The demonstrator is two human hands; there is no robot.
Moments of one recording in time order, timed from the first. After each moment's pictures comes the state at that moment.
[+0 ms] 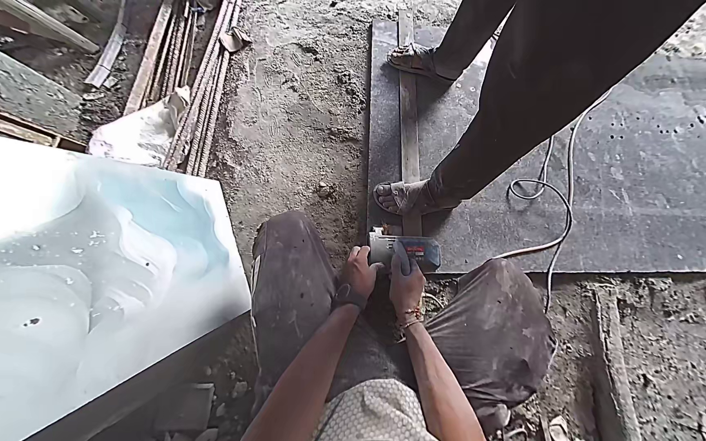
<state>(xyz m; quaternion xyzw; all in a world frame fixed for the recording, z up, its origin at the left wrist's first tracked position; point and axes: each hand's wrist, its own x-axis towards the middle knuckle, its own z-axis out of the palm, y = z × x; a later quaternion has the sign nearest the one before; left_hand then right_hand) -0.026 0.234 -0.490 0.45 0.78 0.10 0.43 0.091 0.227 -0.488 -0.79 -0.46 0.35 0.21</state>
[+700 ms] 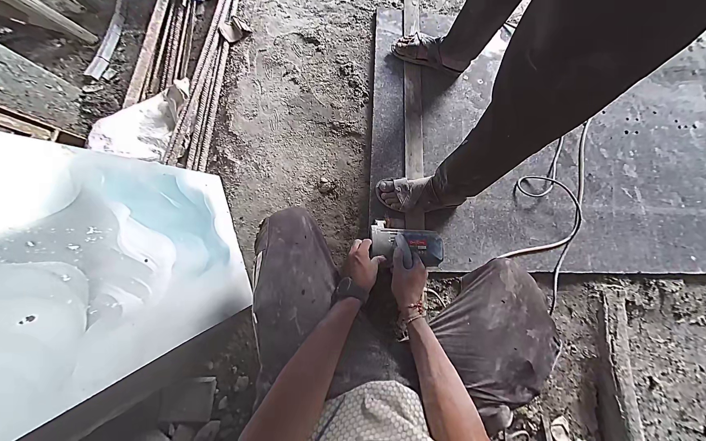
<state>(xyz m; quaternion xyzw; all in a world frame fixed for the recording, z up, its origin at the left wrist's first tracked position) -0.027 0.246 -0.489 0.44 0.78 0.11 0.43 0.089 0.240 -0.489 -0.78 -0.48 0.34 0.21</state>
